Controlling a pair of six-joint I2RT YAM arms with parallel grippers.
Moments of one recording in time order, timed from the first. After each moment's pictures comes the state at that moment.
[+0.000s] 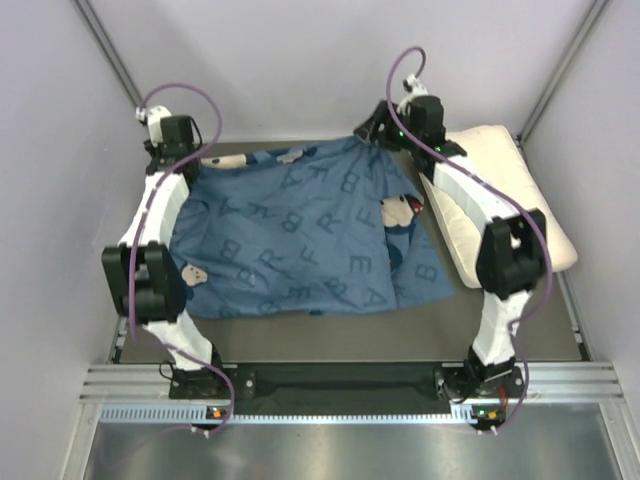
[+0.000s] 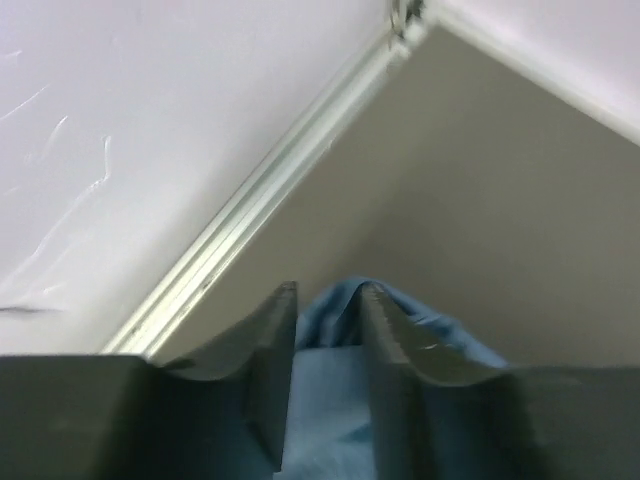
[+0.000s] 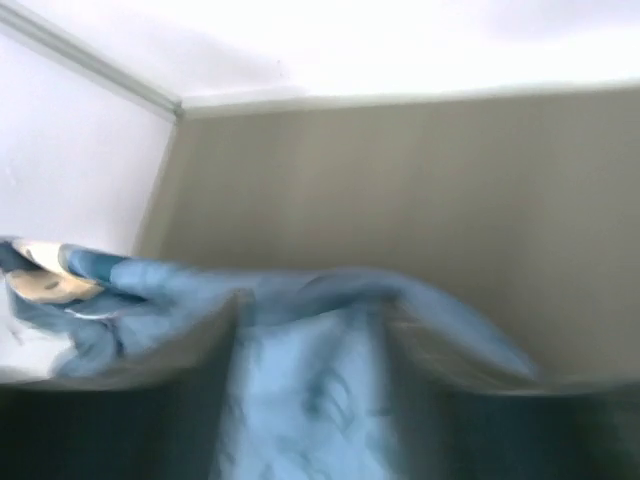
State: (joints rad) left arm 0.04 1.66 1.47 -0.36 -0.60 -0.26; right arm 0.32 1.85 1.61 -0.07 -0.26 0.57
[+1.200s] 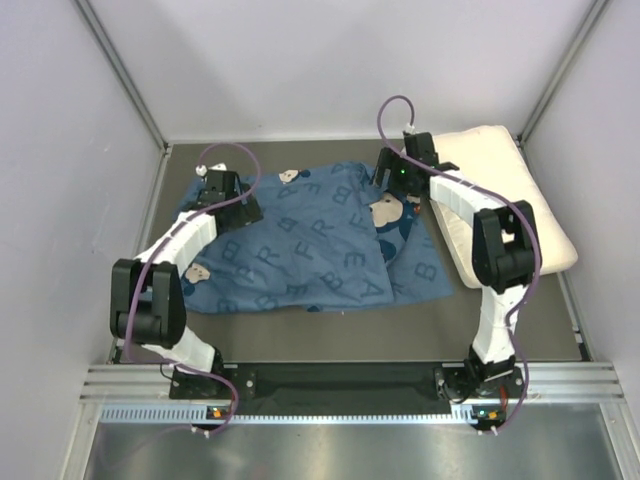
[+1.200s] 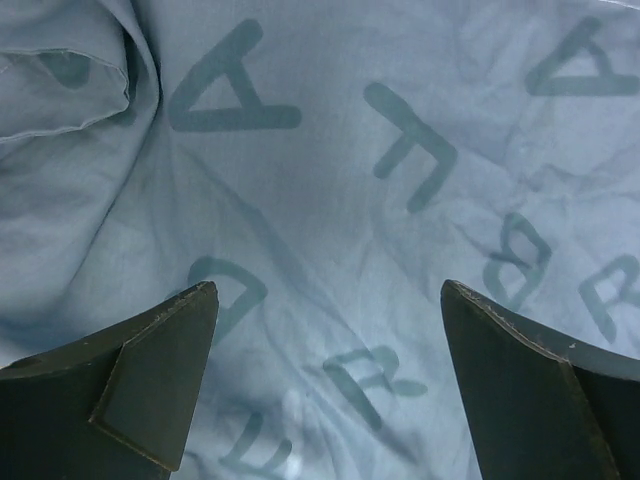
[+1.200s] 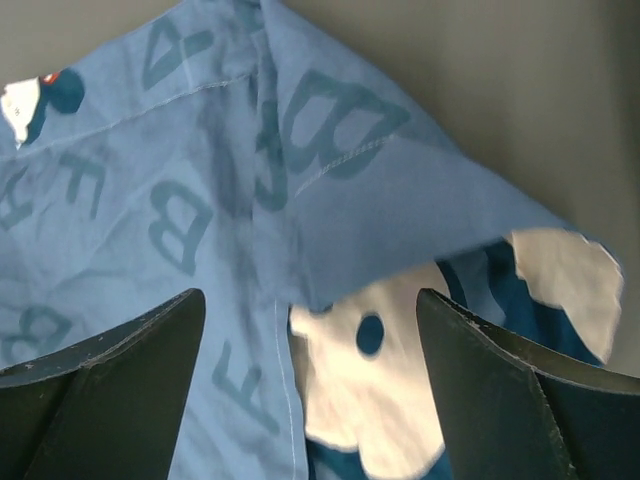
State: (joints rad) left arm -0.13 1.56 1.07 -0.36 -0.14 -0.46; right arm 0.30 1.98 1.51 -0.27 -0.11 0.46
